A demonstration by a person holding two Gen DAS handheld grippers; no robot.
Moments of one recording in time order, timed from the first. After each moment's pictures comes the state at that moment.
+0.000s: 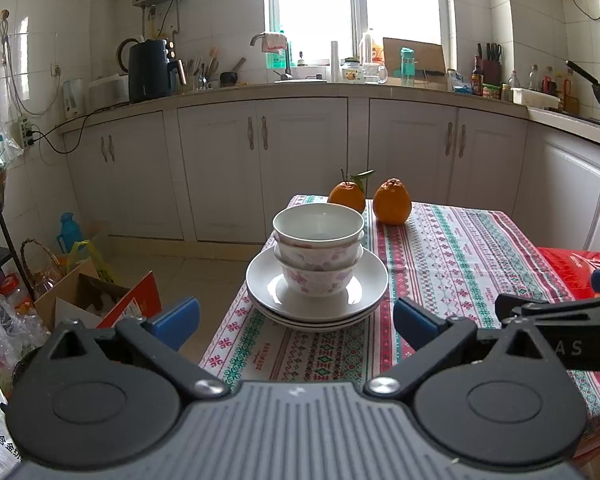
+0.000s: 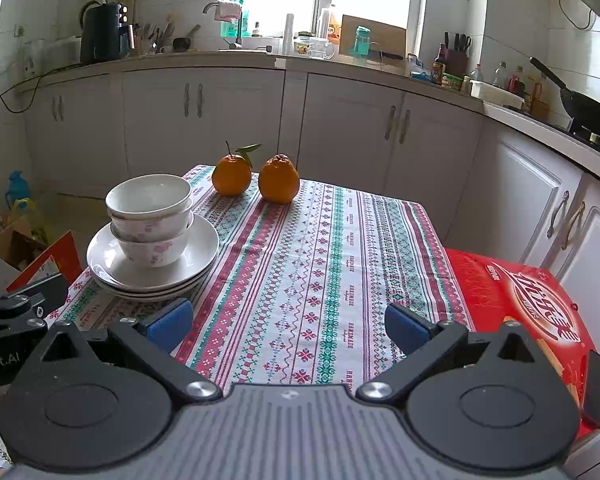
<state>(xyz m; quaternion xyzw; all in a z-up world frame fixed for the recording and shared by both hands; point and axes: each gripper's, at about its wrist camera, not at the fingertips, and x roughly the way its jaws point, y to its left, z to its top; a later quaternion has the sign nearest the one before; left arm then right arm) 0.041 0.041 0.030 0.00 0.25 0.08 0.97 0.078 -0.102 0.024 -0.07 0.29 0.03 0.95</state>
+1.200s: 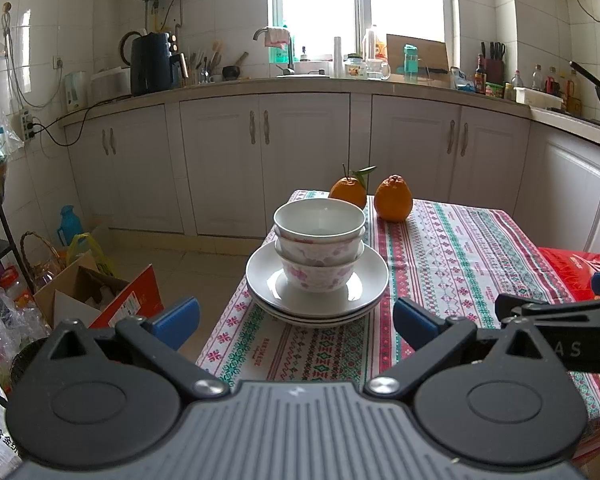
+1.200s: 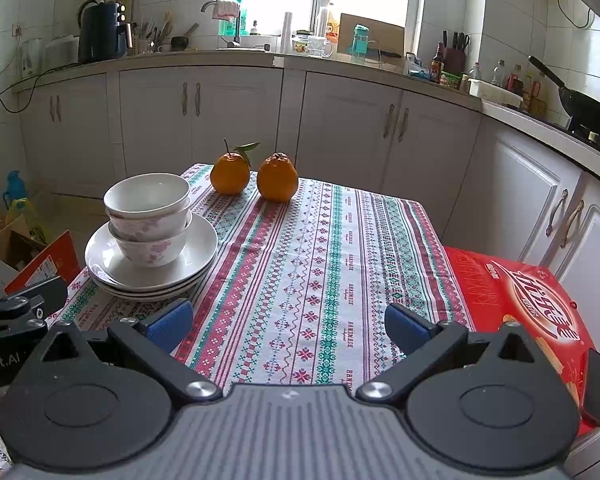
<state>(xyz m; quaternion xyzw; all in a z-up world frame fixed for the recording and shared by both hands) 0.040 0.041 0.028 0.00 0.25 0.08 0.96 0.079 -0.102 0.024 -0.06 0.30 0.03 0.95</state>
